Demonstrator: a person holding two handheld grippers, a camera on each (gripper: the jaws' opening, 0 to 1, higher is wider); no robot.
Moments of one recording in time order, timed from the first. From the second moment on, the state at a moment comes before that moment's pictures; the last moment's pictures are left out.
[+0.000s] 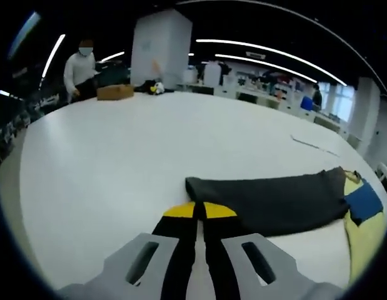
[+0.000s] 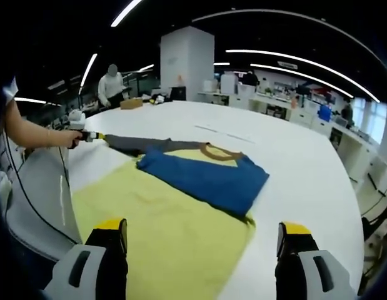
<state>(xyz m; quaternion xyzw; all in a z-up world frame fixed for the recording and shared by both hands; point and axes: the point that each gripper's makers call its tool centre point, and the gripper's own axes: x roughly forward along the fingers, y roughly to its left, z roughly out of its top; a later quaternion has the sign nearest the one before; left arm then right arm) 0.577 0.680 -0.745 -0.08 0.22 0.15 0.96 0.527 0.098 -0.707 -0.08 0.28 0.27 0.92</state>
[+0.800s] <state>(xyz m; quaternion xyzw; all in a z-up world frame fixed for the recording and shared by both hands) 0.574 0.661 -0.724 -0.09 0.21 0.15 0.96 0.516 0.093 -0.704 -0.06 0.29 0.27 0.92</state>
